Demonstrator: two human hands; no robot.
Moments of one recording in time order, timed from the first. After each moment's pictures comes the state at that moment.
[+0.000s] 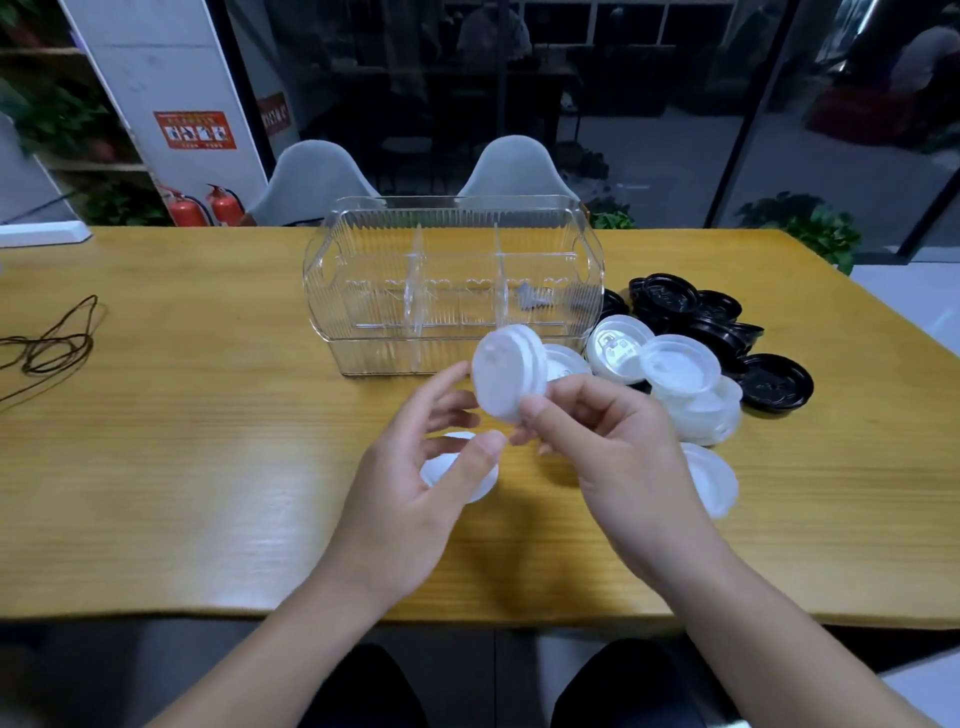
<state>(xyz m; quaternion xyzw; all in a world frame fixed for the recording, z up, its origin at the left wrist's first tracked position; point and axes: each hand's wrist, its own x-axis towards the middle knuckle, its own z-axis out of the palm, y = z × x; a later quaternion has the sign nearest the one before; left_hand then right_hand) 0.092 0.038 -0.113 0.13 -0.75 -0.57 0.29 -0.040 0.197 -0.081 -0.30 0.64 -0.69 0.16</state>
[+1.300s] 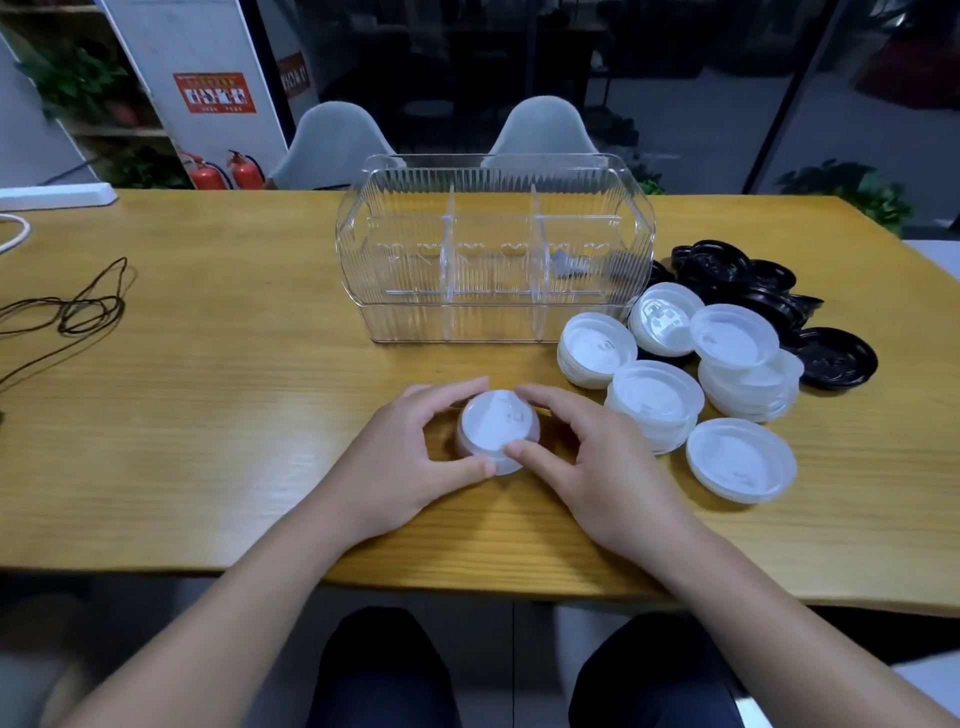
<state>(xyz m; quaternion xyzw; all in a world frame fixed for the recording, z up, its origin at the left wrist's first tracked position) 0.105 -0.033 -0.136 0.16 -0.89 -0.41 0.14 -0.040 0.170 -0.135 -0.43 0.80 -0.40 0.08</state>
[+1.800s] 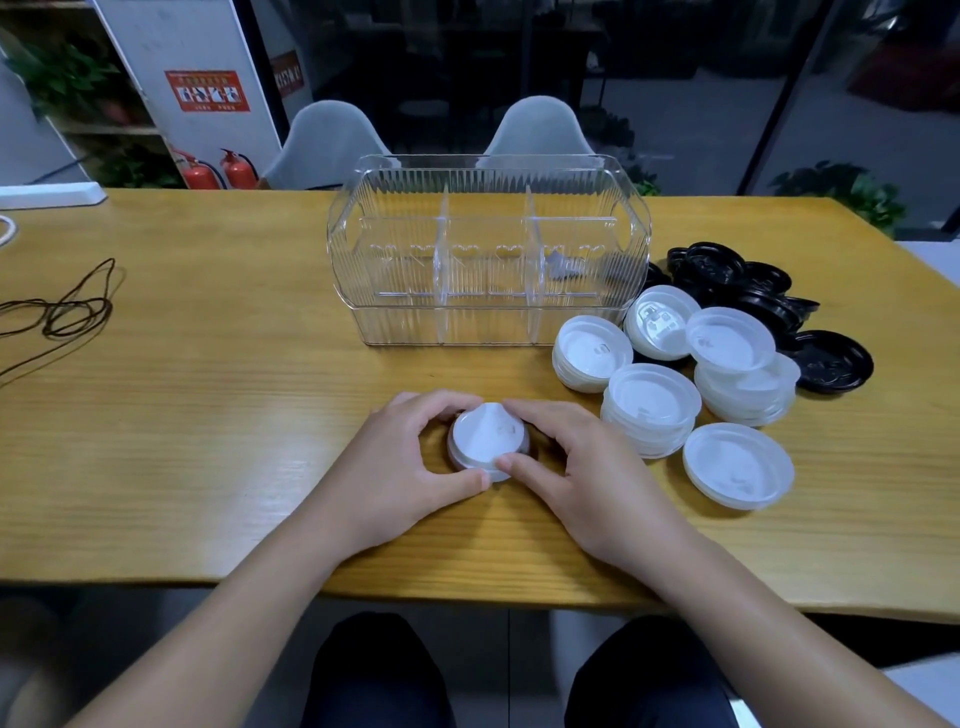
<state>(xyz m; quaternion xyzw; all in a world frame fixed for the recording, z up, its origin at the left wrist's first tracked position) 0.105 -0.032 -0.138 0.17 -0.91 -0.36 0.14 -0.043 0.166 -0.142 -0.46 0.80 -0.37 0.07</state>
